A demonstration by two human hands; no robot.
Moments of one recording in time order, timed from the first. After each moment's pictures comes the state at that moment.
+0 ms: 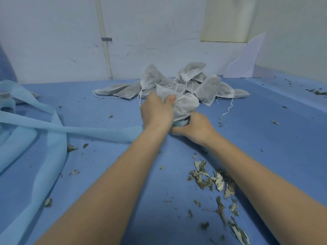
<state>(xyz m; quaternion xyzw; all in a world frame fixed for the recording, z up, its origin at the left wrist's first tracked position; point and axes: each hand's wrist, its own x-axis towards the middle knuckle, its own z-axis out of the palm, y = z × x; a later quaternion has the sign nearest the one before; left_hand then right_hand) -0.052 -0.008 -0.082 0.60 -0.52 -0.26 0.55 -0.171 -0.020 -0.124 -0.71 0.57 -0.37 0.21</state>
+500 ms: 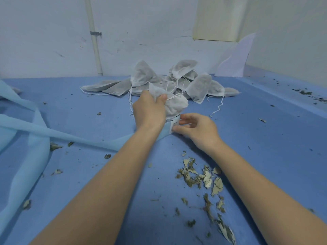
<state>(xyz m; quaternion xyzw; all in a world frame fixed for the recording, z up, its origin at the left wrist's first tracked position) -0.059 -0.011 -0.089 0.60 -0.54 -0.21 0.55 -0.191 0.008 -0.127 -0.62 0.59 -0.44 0.28</state>
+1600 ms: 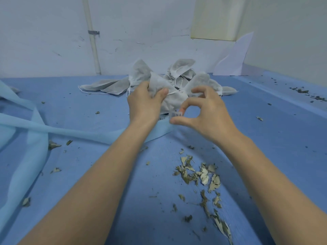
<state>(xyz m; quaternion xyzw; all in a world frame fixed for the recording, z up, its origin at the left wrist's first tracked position) -0.050 -0.010 -0.082 0.55 -0.59 -0.16 0.56 -0.192 0.038 -0.080 -0.73 0.58 -0.37 0.04</state>
